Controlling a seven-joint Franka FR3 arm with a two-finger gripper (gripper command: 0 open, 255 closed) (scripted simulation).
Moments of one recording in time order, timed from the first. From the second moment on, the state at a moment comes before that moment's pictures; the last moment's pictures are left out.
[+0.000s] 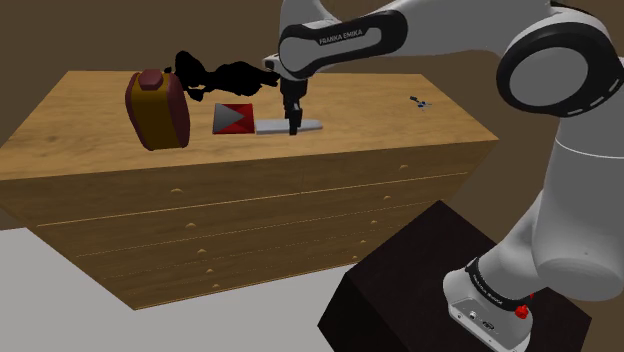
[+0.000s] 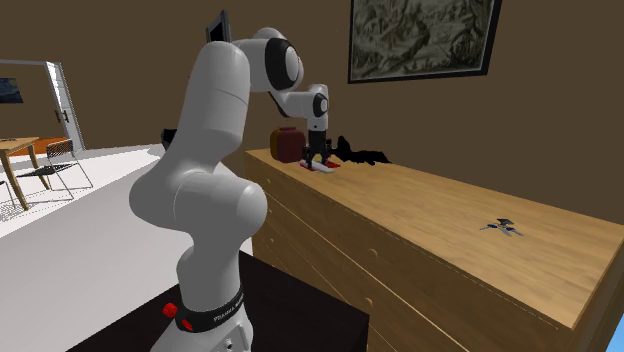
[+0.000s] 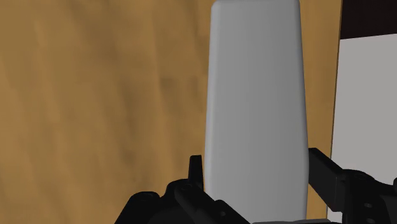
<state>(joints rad) 0.30 0.46 -0.05 -1.57 0.04 2.02 -0.94</state>
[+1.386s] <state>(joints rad) 0.30 0.48 -0.05 -1.60 0.04 2.07 -0.94</state>
